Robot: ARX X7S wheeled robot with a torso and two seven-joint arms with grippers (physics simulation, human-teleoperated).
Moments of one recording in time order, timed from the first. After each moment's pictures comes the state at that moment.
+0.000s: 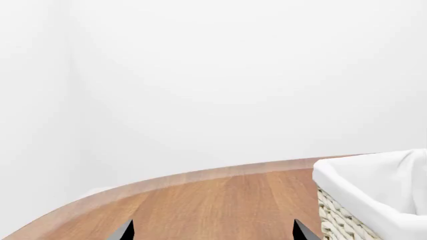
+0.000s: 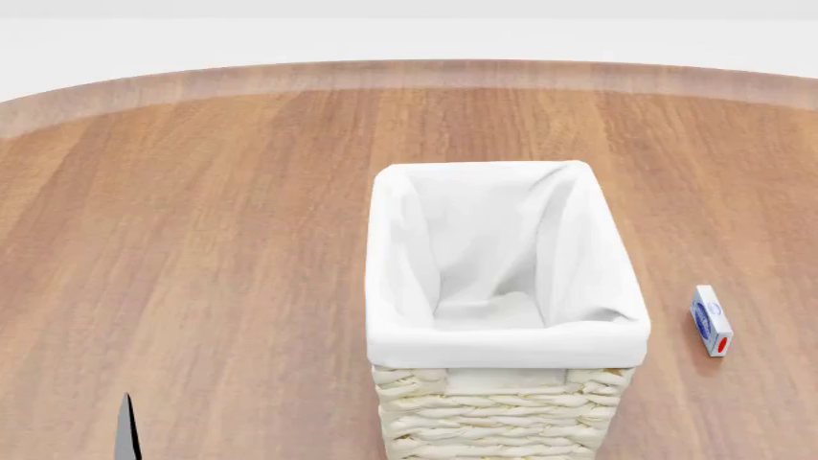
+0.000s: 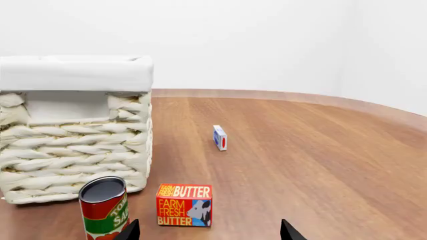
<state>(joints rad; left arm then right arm) 0.15 -0.24 0.21 0.59 0.00 -0.18 -0.35 -0.53 0.17 0.31 0.10 0.33 -0.59 -0.19</state>
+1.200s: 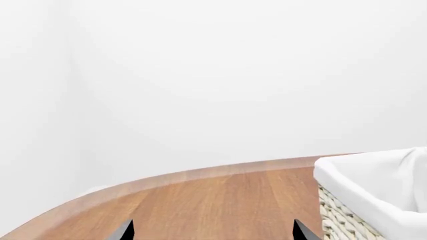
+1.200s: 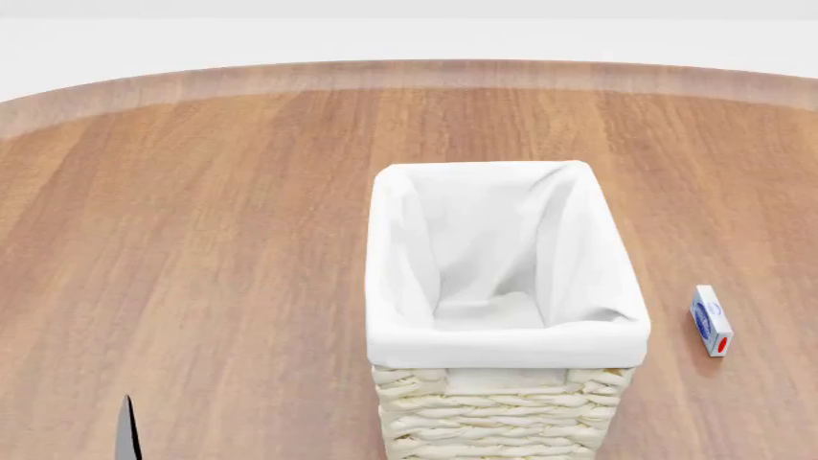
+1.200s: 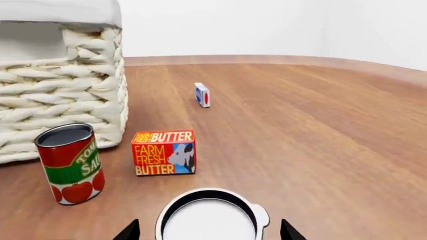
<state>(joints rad) 0.14 -0.28 0.24 0.57 -0.03 -0.17 -0.40 -0.33 0.14 0.29 0.56 0.32 -0.77 -0.21</state>
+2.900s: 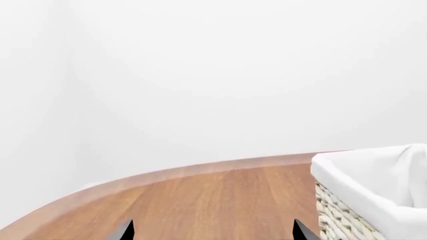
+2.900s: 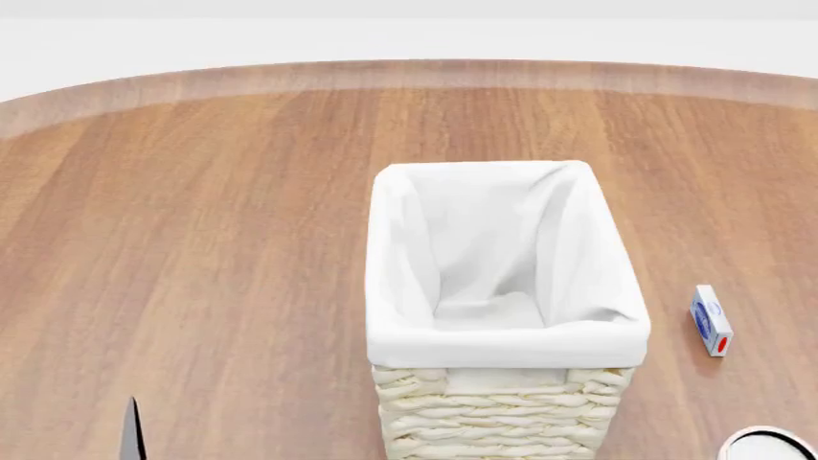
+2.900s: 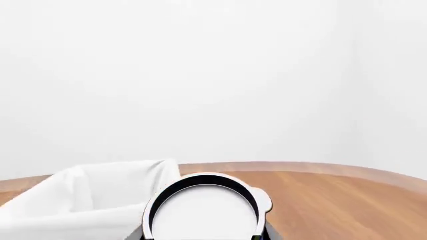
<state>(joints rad) 0.13 -0.31 0.27 0.56 -0.07 -0.18 -0.43 -0.34 0.28 0.20 -0.40 0.33 -0.17 0.08</state>
